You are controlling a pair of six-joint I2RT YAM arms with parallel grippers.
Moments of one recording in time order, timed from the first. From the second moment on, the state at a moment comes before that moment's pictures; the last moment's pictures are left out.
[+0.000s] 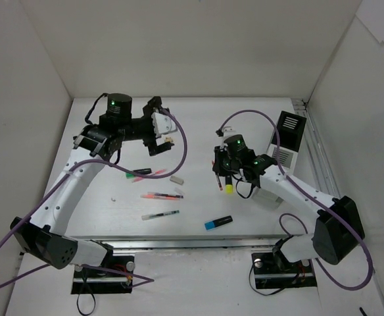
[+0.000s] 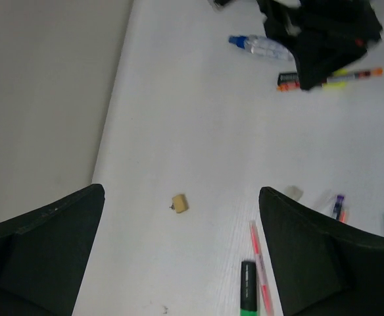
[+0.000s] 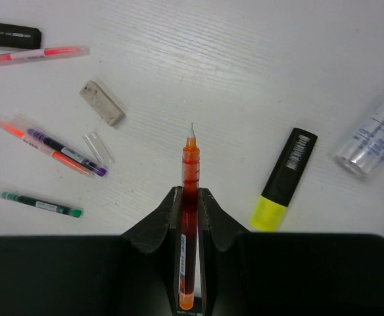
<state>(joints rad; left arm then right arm) -0.44 1.37 1.54 -0.63 0.61 0.77 0.60 1.38 0.97 -0.33 -0.01 0.32</state>
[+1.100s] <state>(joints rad) -0.56 1.87 1.43 -1.08 0.59 1.37 0.53 1.27 0.96 -0.61 0.18 0.44</state>
